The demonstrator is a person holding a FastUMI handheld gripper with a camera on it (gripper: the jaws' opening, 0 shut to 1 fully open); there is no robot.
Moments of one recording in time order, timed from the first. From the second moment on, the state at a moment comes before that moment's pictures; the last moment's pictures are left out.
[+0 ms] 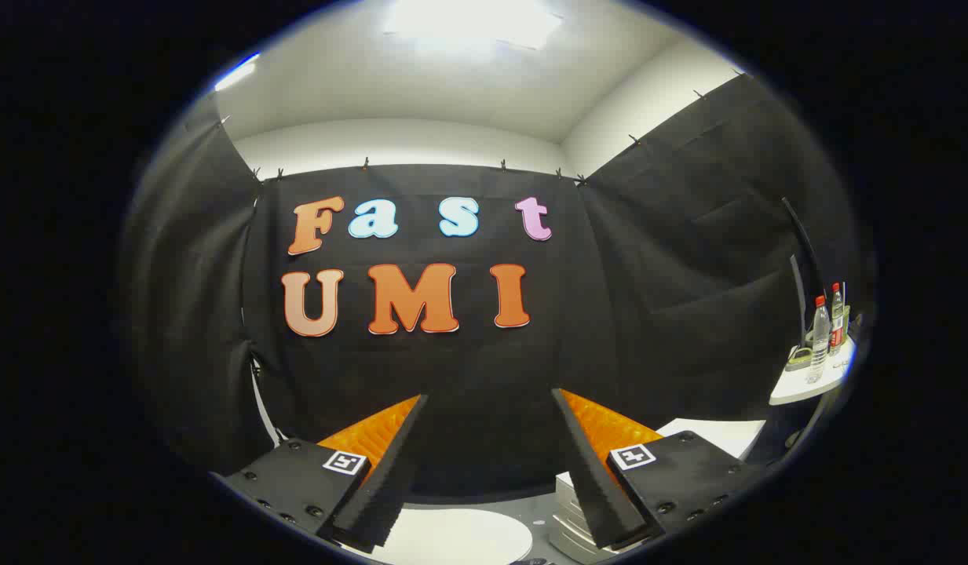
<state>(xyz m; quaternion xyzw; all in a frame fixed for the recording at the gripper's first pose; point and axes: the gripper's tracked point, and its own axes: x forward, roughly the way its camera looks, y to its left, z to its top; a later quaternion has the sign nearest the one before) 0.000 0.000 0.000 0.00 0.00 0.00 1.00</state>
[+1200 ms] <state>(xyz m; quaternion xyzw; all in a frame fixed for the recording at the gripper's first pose) -0.005 -0.010 -0.029 0.01 0.02 0.01 1.00</state>
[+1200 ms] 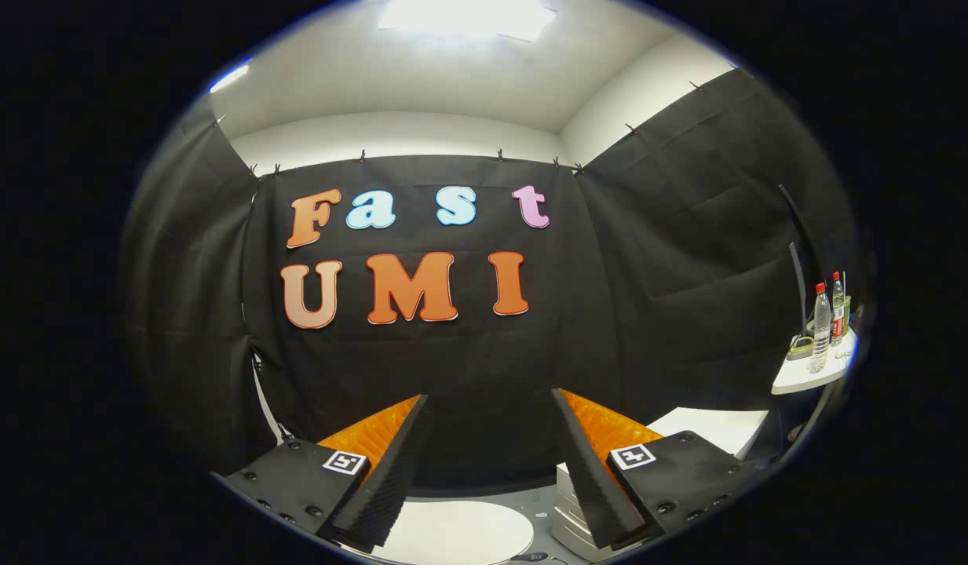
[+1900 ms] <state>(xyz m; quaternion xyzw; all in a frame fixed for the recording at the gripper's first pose) -0.022 -0.064 -0.214 0.06 0.12 -0.05 0.99</state>
